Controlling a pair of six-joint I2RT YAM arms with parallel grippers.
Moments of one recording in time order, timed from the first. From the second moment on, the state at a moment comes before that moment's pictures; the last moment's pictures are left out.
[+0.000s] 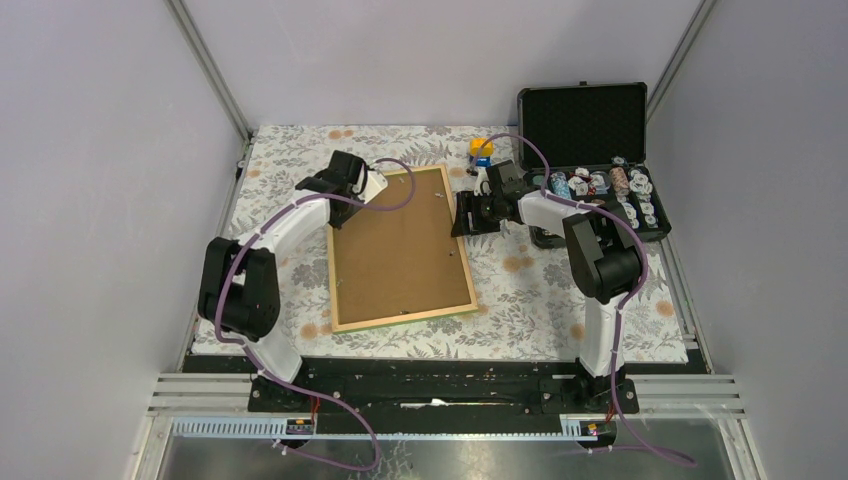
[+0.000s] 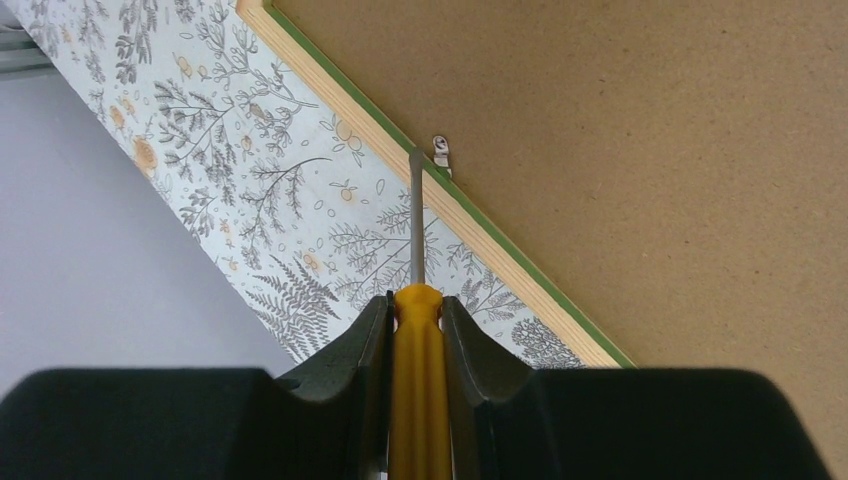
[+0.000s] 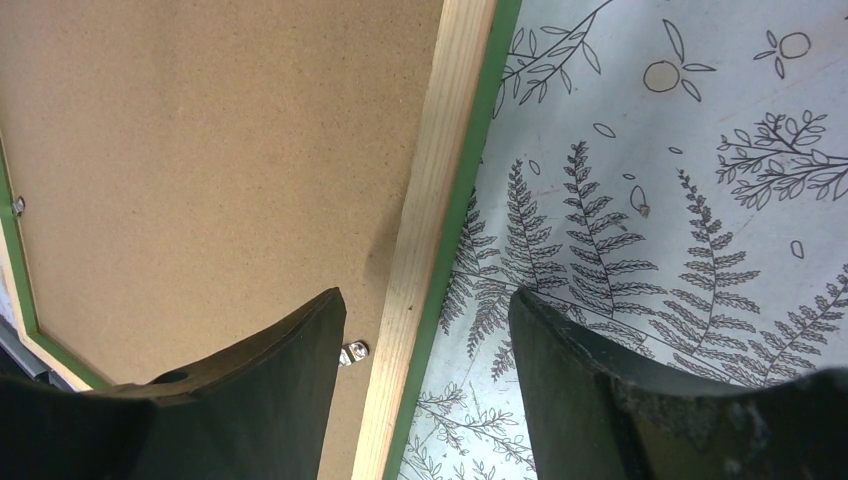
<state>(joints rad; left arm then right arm) -0.30 1.68 1.25 -0.60 -0.27 0.61 0.40 2.01 1.30 -0.24 -0.41 0.25</state>
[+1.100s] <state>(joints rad) -0.39 1.73 1.27 -0.61 -0.38 0.66 0.40 2.02 1.30 -0.23 -0.41 0.25</state>
